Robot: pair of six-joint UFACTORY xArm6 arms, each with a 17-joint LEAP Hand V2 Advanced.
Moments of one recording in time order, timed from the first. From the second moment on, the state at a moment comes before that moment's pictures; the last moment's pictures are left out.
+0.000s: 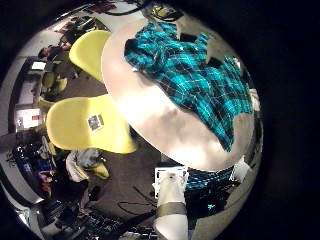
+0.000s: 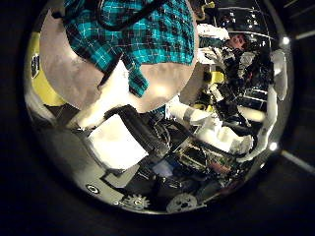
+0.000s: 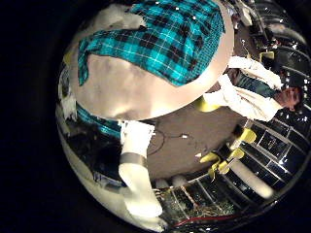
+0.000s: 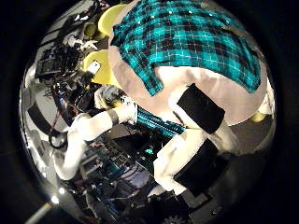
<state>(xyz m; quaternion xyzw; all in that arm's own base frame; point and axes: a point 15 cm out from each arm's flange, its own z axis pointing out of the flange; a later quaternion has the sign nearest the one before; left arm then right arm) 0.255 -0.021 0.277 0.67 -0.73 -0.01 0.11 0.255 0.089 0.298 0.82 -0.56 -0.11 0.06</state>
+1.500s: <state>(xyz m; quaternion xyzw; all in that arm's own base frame) 0.263 -0.126 0.130 0.50 -0.85 -0.17 0.03 0.268 -0.053 0.325 0.74 -0.66 -0.09 0.12</state>
